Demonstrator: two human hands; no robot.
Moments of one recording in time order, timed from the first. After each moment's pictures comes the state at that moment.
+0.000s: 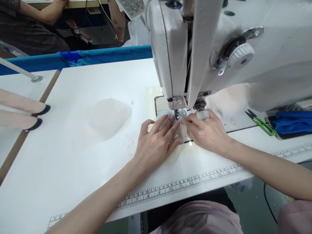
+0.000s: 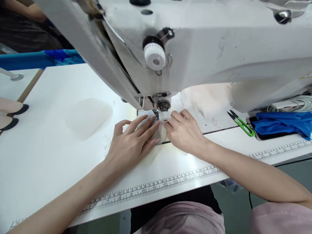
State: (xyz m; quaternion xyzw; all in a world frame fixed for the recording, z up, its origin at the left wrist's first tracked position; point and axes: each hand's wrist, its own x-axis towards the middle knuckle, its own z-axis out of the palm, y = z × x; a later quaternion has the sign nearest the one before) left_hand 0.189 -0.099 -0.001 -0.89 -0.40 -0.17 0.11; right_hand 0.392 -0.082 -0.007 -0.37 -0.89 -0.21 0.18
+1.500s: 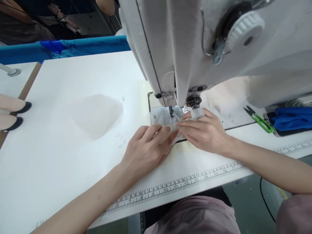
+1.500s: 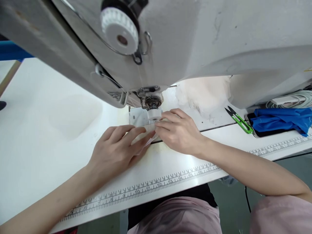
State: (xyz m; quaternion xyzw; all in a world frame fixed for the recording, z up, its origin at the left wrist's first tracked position) left_hand 0.185 -0.104 0.009 -0.92 -0.30 -0.18 0.16; right_hand 0.398 -0.083 -0.004 -0.31 -0.90 -0.10 0.29
